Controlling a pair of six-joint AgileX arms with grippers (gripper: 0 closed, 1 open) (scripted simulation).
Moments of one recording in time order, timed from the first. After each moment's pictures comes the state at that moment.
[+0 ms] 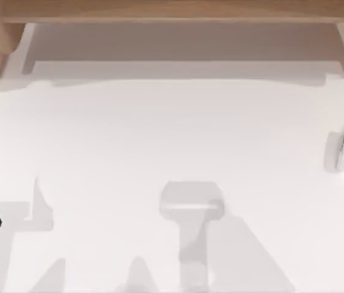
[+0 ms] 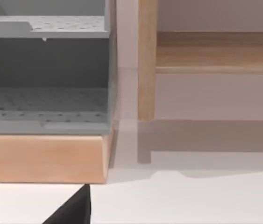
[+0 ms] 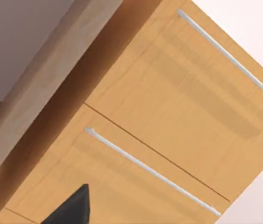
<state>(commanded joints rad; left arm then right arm) 0.00 0.00 0.00 0.00 0.00 0.00 -0.23 0.82 0.47 0.51 -0.09 -0.65</state>
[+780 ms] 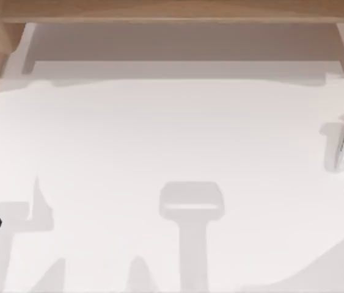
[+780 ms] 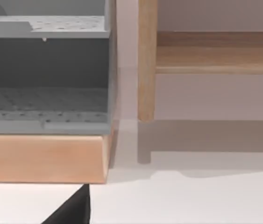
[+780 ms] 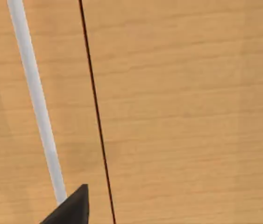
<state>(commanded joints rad) 0.00 0.00 0.00 0.00 0.00 0.00 -0.45 2.12 1.03 1.13 -0.35 -1.45</state>
